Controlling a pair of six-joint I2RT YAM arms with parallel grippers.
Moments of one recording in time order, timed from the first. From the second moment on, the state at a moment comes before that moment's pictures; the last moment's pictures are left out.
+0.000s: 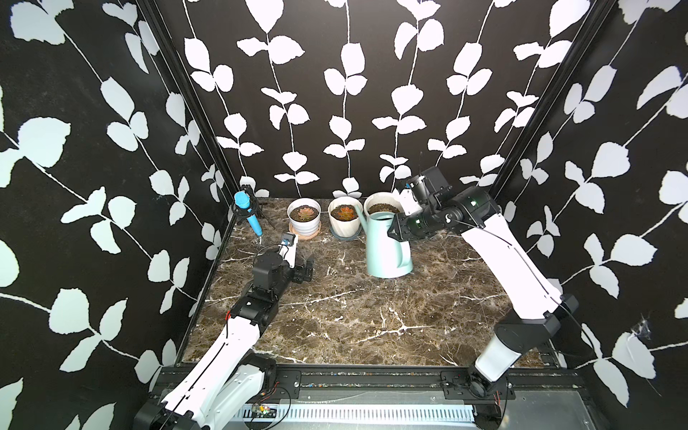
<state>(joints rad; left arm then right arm) -0.34 0.85 0.57 -0.07 -0.07 0.04 0.66 1.67 2.09 -1.33 -0.18 0.37</state>
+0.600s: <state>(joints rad) -0.34 0.85 0.57 -0.07 -0.08 0.04 0.68 1.44 1.66 -0.90 -0.21 0.37</state>
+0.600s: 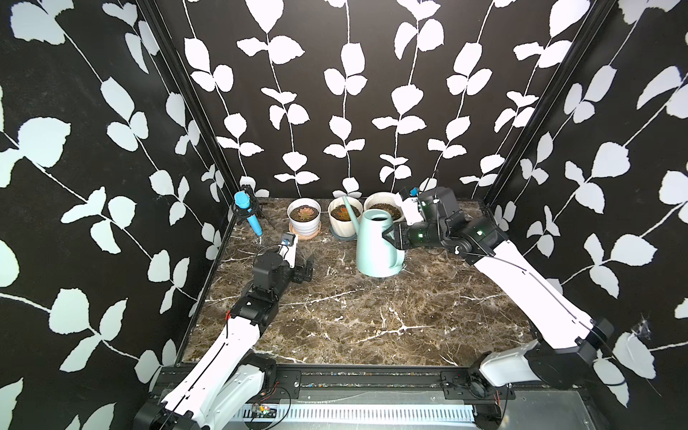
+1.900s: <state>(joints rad) -0.35 0.84 0.56 -0.07 -0.09 0.04 0.75 1.84 2.22 -1.29 -0.12 0.34</state>
